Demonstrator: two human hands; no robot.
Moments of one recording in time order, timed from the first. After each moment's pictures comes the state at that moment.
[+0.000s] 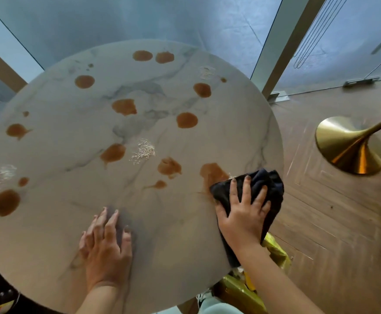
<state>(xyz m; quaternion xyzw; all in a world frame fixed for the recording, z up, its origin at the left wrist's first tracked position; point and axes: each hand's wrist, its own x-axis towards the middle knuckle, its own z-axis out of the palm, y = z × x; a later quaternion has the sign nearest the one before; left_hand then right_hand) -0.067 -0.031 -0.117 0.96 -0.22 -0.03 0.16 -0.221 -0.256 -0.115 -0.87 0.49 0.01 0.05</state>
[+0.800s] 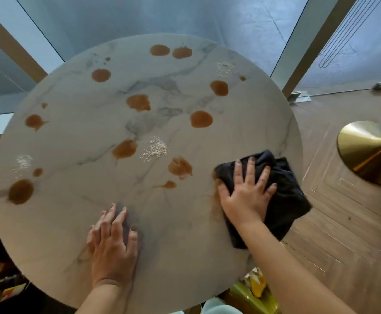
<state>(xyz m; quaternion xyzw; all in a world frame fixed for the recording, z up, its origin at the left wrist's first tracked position) -0.066 -0.031 -0.114 0.97 -0.22 -0.03 0.14 -0.171 -0.291 -0.109 -0.88 0.46 0.06 0.08</state>
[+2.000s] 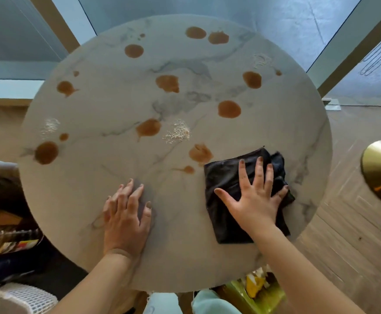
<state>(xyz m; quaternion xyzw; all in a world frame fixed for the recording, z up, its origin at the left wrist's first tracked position) -0.070 -0.026 -0.112 0.96 -0.23 -0.07 0.12 -0.178 -0.278 -0.101 -0.92 0.38 0.11 0.10</state>
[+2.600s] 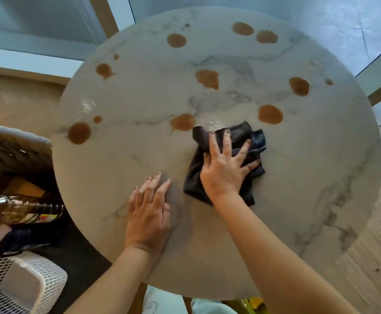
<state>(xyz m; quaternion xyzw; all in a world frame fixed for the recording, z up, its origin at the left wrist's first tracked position) -0.069 -0.025 -0.116 0.96 -0.21 -0.03 0.17 -0.050 -0.206 -0.109 -0.94 0.29 0.03 0.16</state>
